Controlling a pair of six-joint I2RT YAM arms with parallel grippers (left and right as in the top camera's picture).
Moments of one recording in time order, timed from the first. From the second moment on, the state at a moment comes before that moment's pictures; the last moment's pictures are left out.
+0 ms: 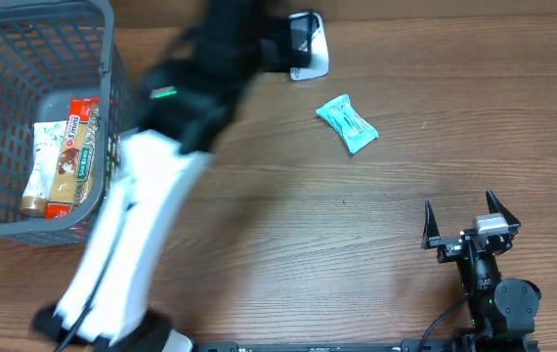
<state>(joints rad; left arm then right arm) -0.40 1.67 2.10 -0.96 -0.16 -0.33 0.02 0.01 0.02 -0.03 -0.10 -0.13</state>
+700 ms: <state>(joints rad) 0.51 1.77 2.10 -1.41 -0.23 -0.28 0.02 0.01 0.02 -0.03 -0.10 -0.13</state>
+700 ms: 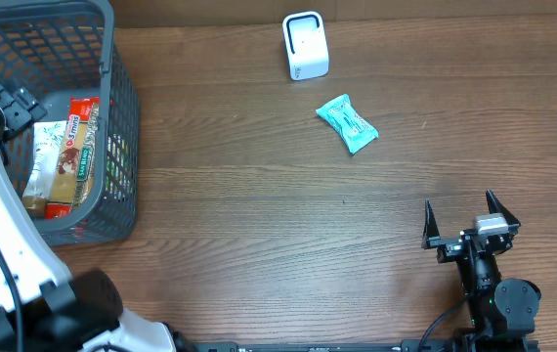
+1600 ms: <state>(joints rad) 0.52 2.34 2.10 -1.47 0.23 0.04 0.02 0.01 0.02 -0.03 -0.10 -0.13</state>
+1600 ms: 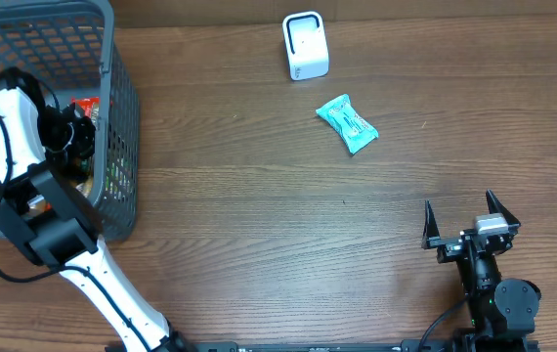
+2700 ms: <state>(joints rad) 0.52 2.38 2.54 -1.65 0.24 -0.03 0.02 0.01 0.02 -0.03 -0.10 -0.13</state>
